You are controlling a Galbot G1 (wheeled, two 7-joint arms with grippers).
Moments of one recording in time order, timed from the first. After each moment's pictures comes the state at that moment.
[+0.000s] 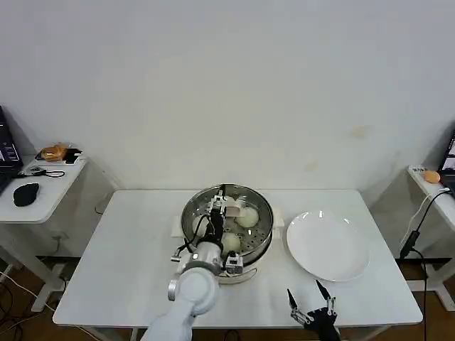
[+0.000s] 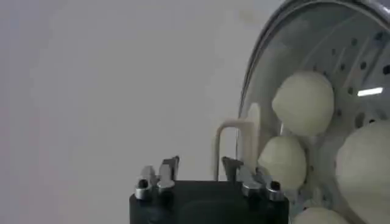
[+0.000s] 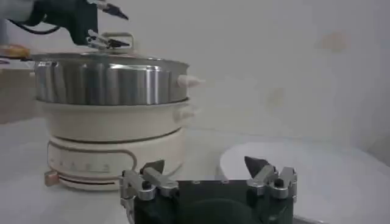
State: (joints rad) left arm 1.01 -1.42 -0.02 -1.84 1.46 0.37 0.25; right arm -1.71 1.47 0.64 1.81 0.09 0.32 -0.30
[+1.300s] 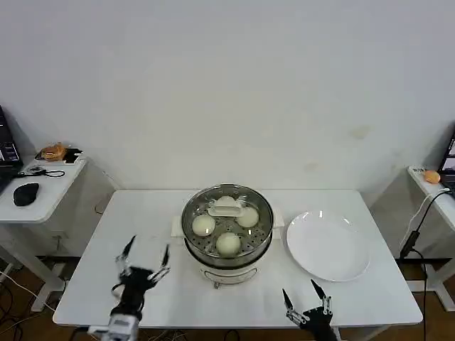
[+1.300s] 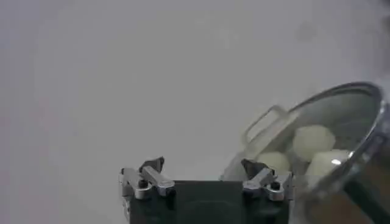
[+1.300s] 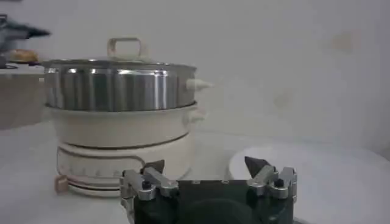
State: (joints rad) left arm 1.63 -1.32 -0.51 -2.05 0.14 -0.13 -0.13; right arm -1.73 1.42 0.59 1.86 0.12 0.29 -0.26
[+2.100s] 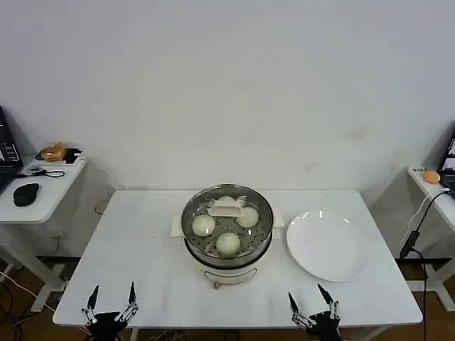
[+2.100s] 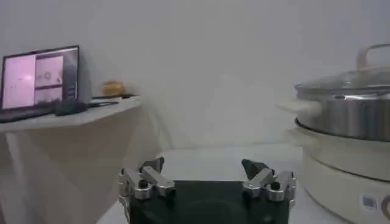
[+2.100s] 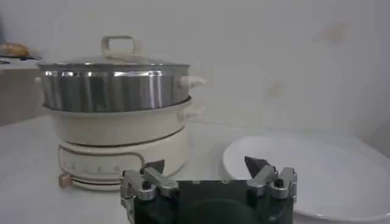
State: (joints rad) left arm 1.83 -1.36 -0.61 -1.97 -0.12 -0.26 -0.21; right arm -1.80 1.37 0.58 1.94 0.16 0.21 -0.19
